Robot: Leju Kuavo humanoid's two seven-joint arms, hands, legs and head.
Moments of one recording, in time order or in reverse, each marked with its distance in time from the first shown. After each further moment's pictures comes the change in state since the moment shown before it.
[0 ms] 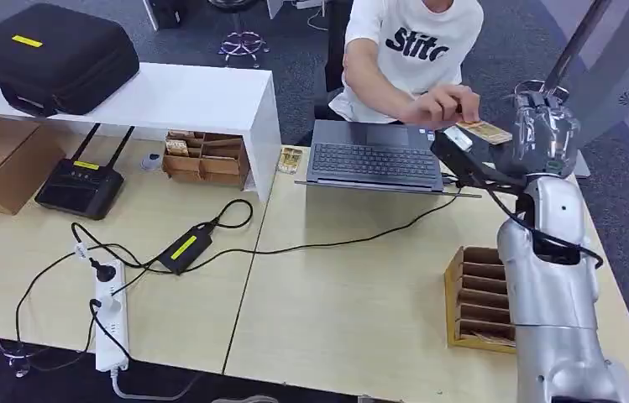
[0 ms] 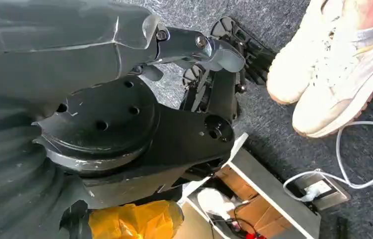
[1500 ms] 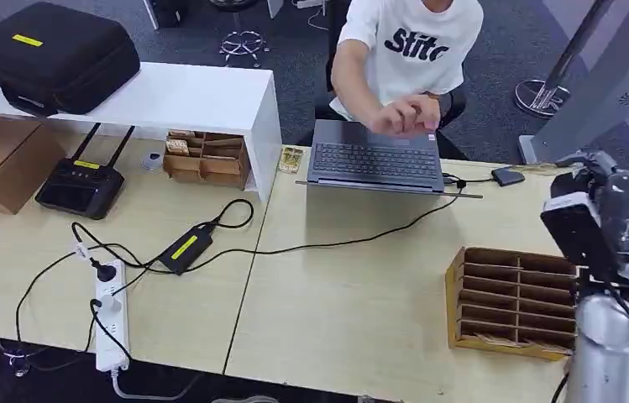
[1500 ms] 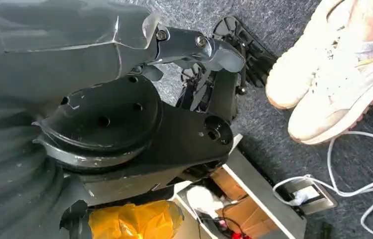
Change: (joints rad) left arm 0.005 -0.035 0.021 0.001 0.070 0.049 -0.054; right arm 0.377 -0.078 -0.248 -0.430 -0.719 0.129 -0.328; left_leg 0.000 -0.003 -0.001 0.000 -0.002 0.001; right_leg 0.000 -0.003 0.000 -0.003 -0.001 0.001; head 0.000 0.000
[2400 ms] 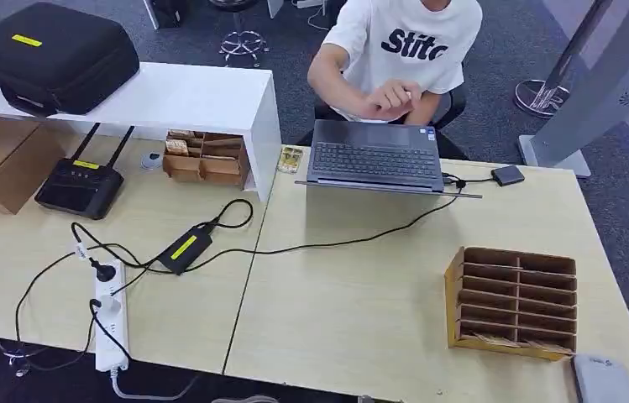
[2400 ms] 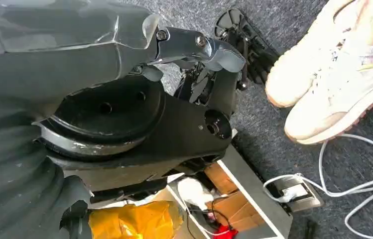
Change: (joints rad) left arm 0.001 -0.038 0.077 0.001 0.000 0.024 -0.030; right arm 0.332 0.020 -0.429 -0.124 0.037 -0.051 -0.062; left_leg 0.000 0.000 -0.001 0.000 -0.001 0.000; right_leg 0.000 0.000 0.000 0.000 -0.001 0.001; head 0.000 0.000
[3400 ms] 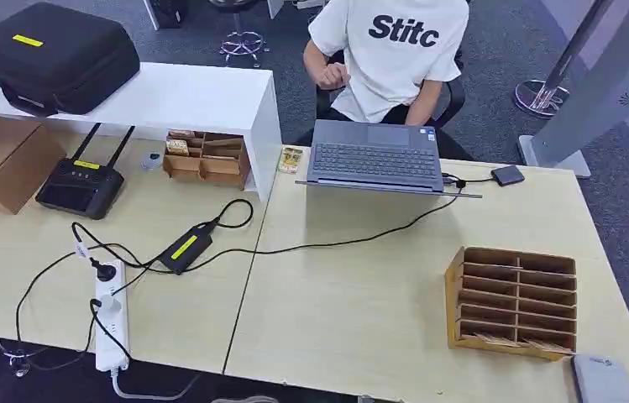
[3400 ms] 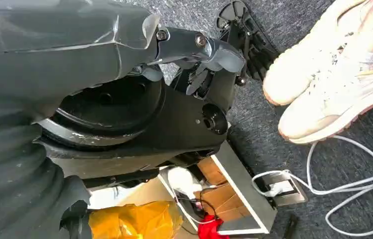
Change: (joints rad) left arm 0.003 -0.025 0.088 0.000 0.000 0.006 -0.022; right arm 0.075 0.173 -0.447 -0.028 0.288 0.620 -0.321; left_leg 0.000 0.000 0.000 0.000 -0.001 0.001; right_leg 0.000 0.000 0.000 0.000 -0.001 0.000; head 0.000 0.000
